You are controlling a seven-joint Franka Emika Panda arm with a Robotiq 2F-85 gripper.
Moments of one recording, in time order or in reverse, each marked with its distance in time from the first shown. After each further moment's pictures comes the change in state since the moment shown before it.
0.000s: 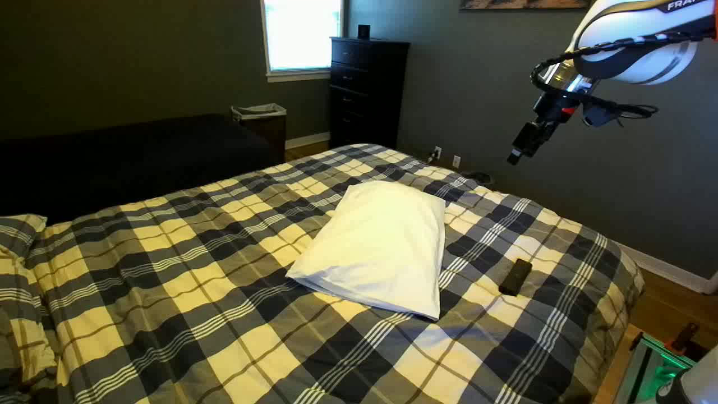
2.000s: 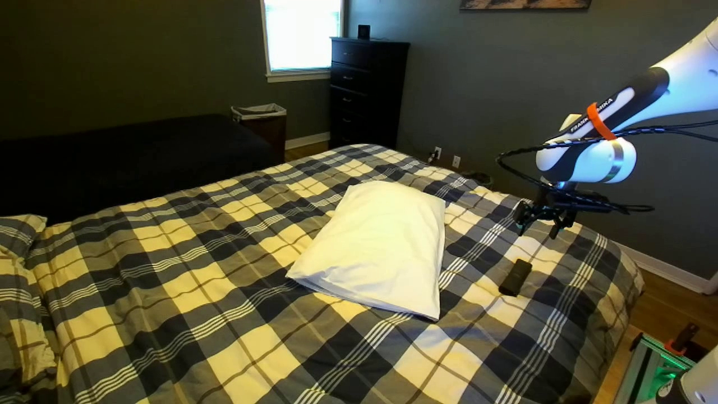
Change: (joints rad) arm -0.224 0.497 -0.016 -0.095 0.073 0.354 0.466
